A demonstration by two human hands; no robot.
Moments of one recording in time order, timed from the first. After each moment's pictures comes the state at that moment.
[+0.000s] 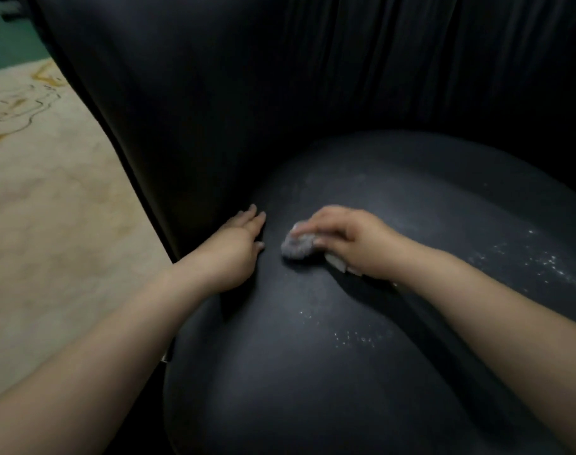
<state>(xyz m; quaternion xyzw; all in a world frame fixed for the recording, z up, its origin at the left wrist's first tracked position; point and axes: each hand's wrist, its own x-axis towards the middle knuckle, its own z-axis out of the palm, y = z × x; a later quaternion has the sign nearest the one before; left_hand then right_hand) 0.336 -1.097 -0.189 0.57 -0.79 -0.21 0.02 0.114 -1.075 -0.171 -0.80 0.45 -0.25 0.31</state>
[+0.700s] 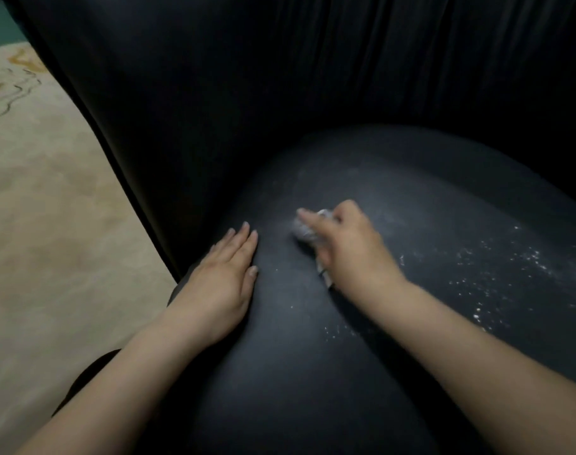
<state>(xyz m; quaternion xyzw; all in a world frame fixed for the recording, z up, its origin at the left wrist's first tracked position) 0.344 -1.038 -0.211 0.54 -0.81 -0.18 0.11 0.131 -1.043 -0.187 -0.76 0.60 -0.24 0.10</state>
